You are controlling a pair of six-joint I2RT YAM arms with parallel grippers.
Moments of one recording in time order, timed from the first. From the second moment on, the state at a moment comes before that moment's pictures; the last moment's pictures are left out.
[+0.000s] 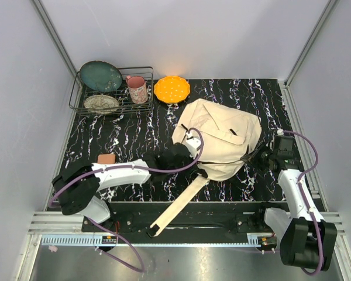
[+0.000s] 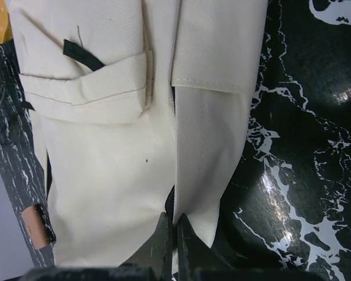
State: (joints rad) left arm -1.04 1.52 0.83 0.09 -0.02 -0.33; right arm -0.14 0.95 0.55 -0.45 -0.39 0.65
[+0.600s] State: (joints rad) left arm -1.03 1.54 0.92 -0.07 0.06 -0.27; right arm -0.18 0.69 0.60 -0.60 -0.51 0.75
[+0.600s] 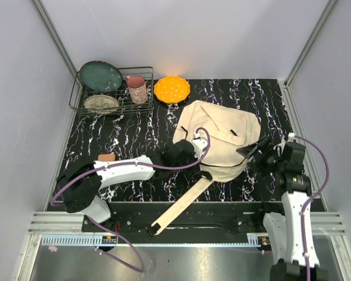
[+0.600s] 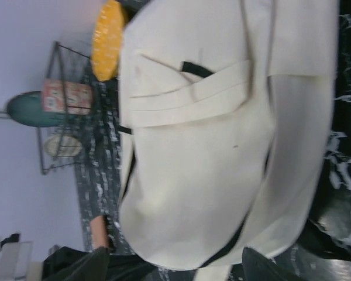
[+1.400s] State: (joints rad) left arm -1.17 1.65 1.17 -0.17 0.09 -0.24; right arm -0.18 0.50 0.38 -0.55 -0.68 1.18
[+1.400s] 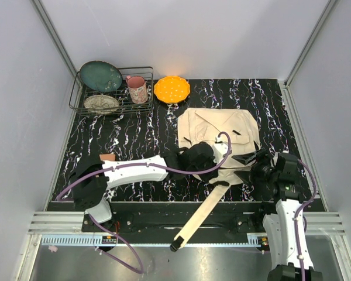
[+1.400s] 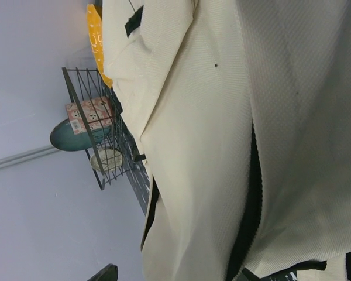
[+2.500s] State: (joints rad) left arm -1.07 1.44 0.92 0.02 0.04 -0.24; right arm -0.13 0.95 0.69 -0.62 -0.57 0.79
